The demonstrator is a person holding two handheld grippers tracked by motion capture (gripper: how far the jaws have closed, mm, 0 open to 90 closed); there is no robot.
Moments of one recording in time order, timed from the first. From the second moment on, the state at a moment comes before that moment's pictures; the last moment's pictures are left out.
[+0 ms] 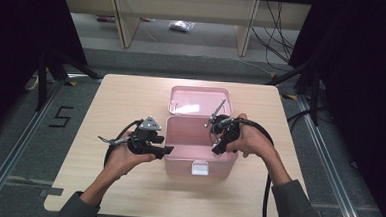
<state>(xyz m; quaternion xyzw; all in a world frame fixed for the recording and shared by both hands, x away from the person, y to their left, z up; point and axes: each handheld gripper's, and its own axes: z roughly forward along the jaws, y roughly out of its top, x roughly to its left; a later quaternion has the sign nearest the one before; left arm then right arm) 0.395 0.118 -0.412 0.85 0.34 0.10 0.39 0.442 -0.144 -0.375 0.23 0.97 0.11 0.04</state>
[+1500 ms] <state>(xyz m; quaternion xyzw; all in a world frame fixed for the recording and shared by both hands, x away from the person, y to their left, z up) 0.395 0.117 -0.412 0.85 0.34 0.11 0.39 0.449 -0.134 -0.410 0.22 0.97 0.09 0.02</state>
